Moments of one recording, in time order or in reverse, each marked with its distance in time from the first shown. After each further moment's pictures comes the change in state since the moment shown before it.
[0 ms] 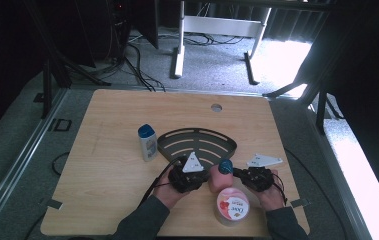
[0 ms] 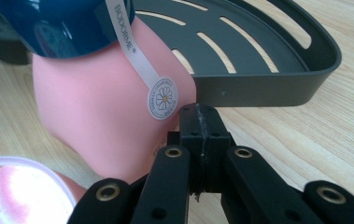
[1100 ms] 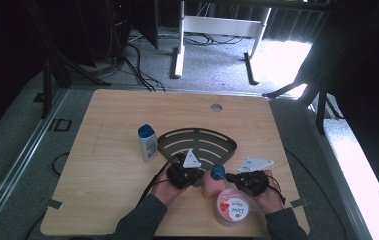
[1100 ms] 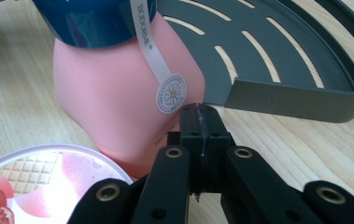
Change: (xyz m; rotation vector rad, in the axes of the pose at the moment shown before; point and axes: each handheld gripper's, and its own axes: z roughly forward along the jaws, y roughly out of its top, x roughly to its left) left arm 0.012 -0.008 0.003 0.080 0.036 -0.037; right arm 0.024 0.011 -0.001 0.070 0.066 -0.135
